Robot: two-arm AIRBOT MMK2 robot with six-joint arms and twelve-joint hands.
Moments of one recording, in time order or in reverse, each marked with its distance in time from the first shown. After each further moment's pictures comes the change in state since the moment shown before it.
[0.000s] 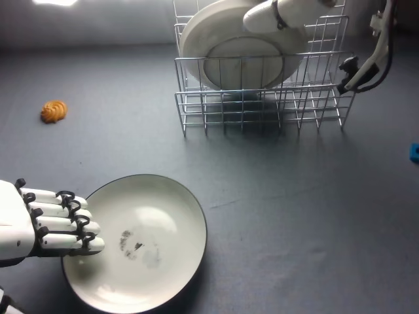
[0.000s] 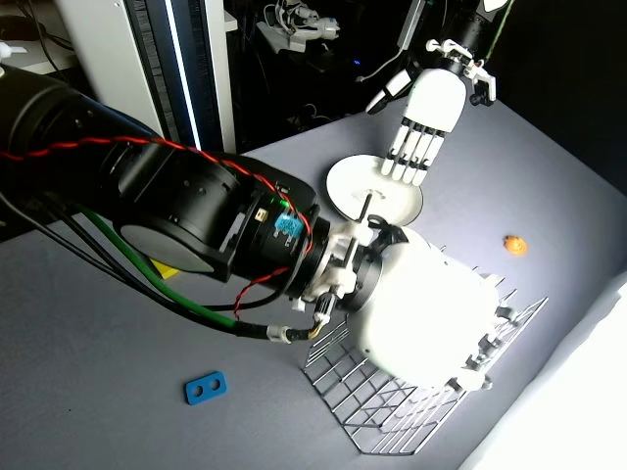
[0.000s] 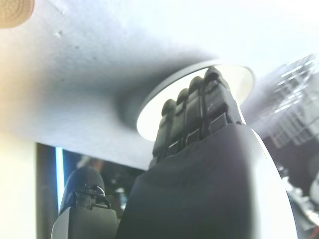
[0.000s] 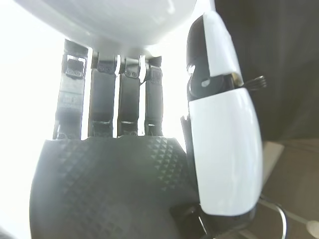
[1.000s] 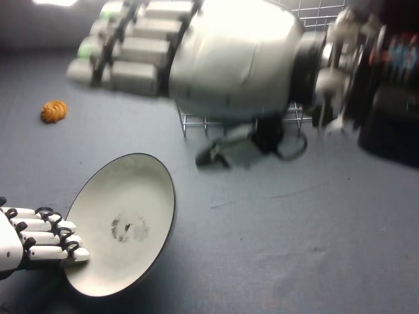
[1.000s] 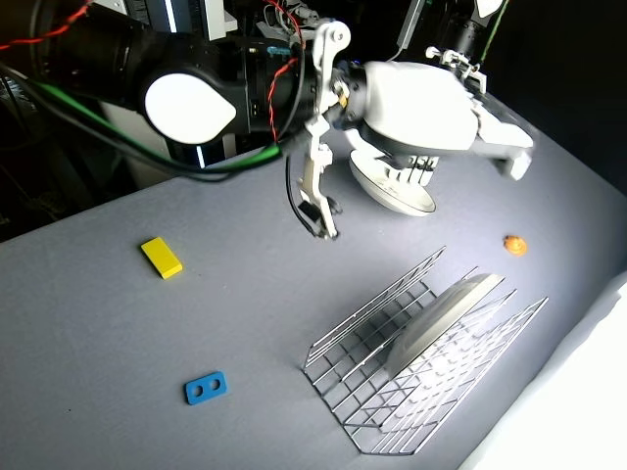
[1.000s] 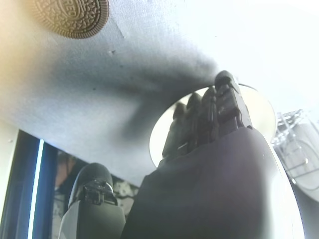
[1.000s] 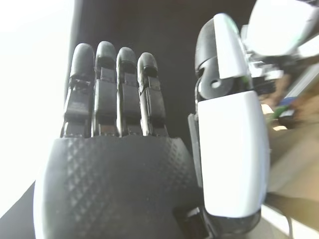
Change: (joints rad) left arm 0.079 -0.003 -0.008 -0.037 0.078 -0.123; right arm -0.052 0.061 -0.421 -0.298 0.109 -0.613
